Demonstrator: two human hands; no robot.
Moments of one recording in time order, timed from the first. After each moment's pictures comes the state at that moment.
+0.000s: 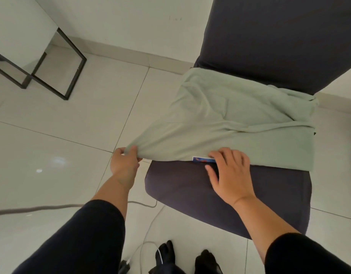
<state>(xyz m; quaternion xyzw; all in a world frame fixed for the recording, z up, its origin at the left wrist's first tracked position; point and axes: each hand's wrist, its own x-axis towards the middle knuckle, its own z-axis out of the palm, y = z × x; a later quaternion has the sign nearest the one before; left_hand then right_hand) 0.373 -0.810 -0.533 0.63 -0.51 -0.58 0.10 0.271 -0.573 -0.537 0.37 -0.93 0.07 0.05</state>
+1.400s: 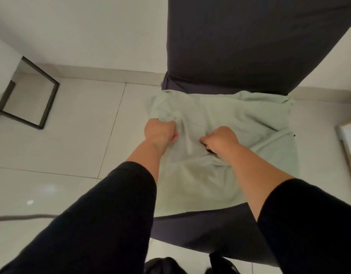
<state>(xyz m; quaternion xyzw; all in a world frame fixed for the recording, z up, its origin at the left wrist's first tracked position) 0.187 -0.766 -0.502 0.51 -0.57 -0.65 0.01 0.141 -0.624 -0.515 -0.06 -0.91 0.27 -0.30</state>
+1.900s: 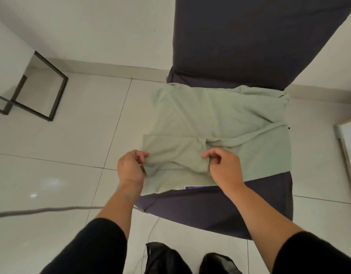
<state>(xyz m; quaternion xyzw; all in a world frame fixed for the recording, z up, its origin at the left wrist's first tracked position) 0.332 -0.763 -0.502 0.52 -0.53 -0.66 0.13 0.251 -0.576 -0.503 0.06 -0.90 0.41 -0.15</state>
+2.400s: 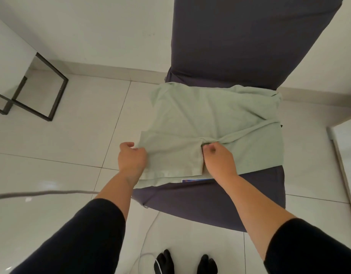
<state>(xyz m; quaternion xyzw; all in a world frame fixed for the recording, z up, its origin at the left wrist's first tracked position) 0.331 -0.766 -0.498 0.53 -0.69 -0.49 0.02 0.250 -0.580 -0.501 0.01 -0.91 0.35 -0.22</state>
